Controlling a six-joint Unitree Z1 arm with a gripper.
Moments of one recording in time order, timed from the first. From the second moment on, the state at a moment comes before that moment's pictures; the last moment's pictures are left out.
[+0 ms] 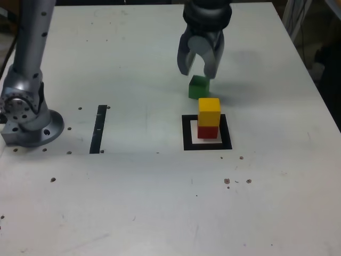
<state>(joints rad) 0.14 1.99 -1.64 1.25 0.22 0.43</state>
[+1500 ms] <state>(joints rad) -0.21 1.98 -1.87 1.51 0.13 -0.16</state>
